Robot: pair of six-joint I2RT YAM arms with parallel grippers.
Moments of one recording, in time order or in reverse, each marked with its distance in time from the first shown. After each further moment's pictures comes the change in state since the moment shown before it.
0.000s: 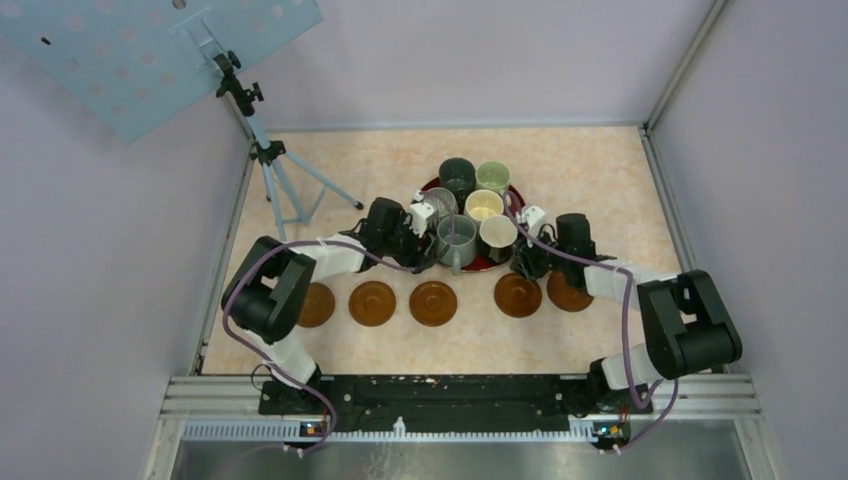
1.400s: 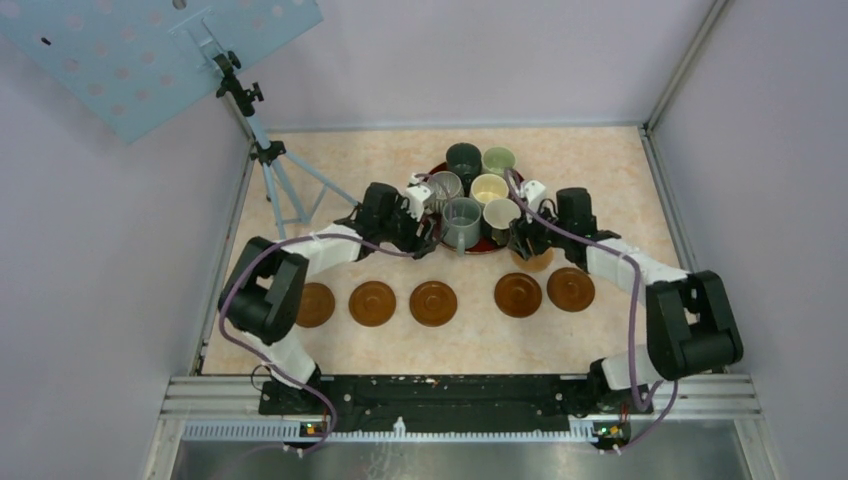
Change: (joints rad) left arm 0.039 0.034 0.119 -0.047 0.021 -0.014; right arm 0.000 0.054 0.214 -0.157 0.051 -0.008
